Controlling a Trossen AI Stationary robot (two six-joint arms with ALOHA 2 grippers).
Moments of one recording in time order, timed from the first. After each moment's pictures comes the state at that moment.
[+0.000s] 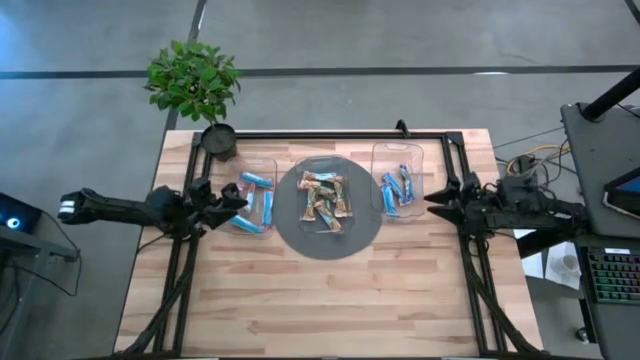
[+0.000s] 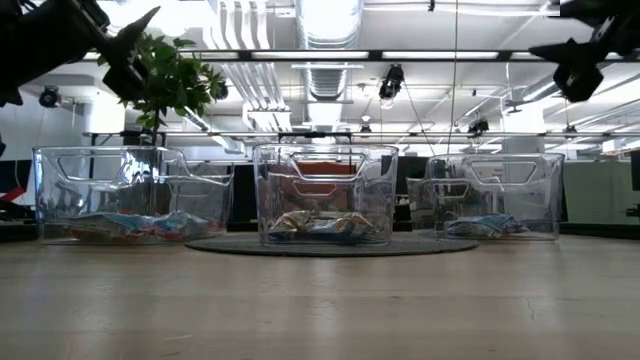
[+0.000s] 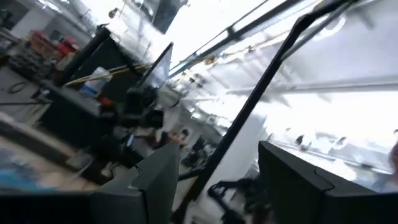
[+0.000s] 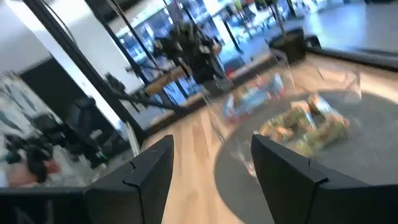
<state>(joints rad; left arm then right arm) -0.03 0.39 0.01 0.79 0.06 -0.68 -0.01 0.00 0.39 -0.44 0.00 0.57</state>
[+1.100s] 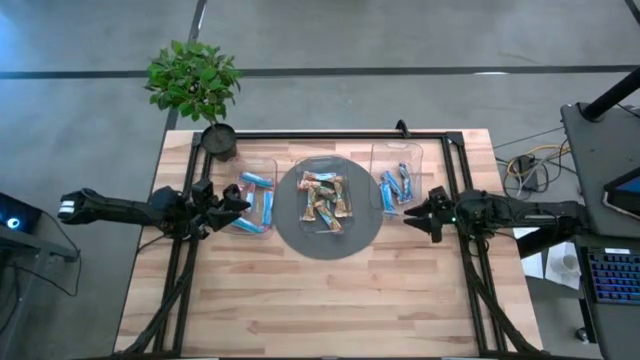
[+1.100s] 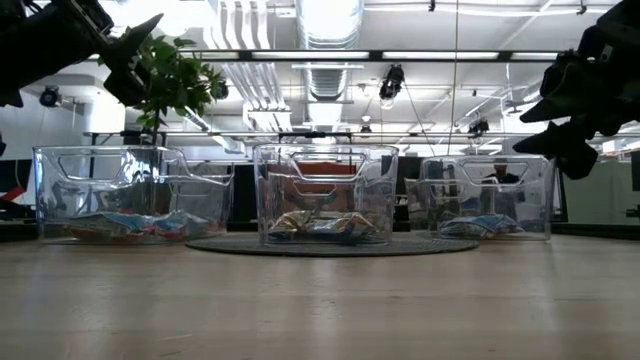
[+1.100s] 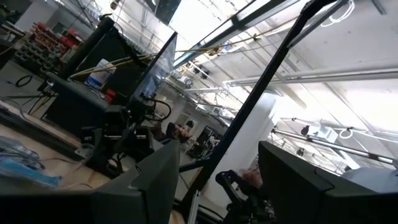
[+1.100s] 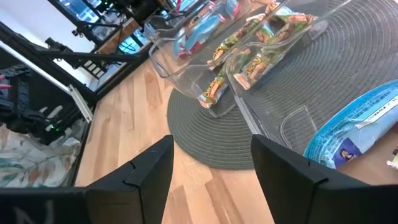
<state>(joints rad) -0.03 0.40 0.01 0.76 0.08 -0.67 -0.01 0.12 0.10 -0.30 0.03 0.70</state>
